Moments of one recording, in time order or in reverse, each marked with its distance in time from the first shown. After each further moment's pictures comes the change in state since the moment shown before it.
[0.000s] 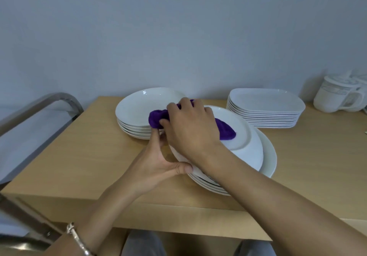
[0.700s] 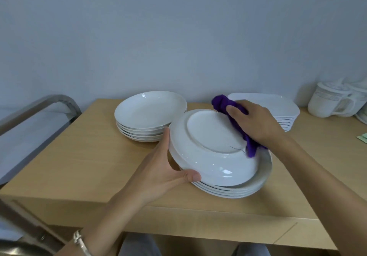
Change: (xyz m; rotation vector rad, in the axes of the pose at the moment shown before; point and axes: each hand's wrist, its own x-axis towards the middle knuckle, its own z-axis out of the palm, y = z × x) left_hand -0.010 0.017 0.012 0.055 -0.014 0.157; right_hand -0.011 0.138 -0.007 0.542 -0.153 0.411
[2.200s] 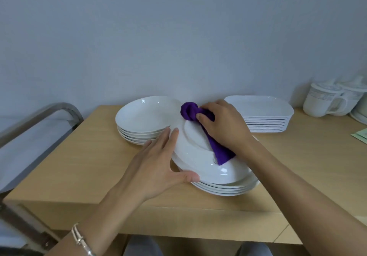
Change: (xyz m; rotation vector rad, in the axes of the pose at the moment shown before) left_hand -0.003 0.029 -0.011 0.776 -0.121 -0.091; right_hand -0.012 -0.042 0.032 -0.141 0.111 -0.262
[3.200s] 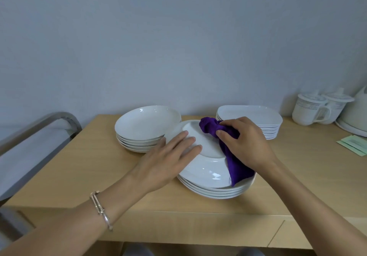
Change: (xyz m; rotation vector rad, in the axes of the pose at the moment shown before) left_hand 0.031 -0.014 0.014 0.526 0.425 0.659; right_hand -0.043 0.029 -0.033 0.117 0.069 0.117
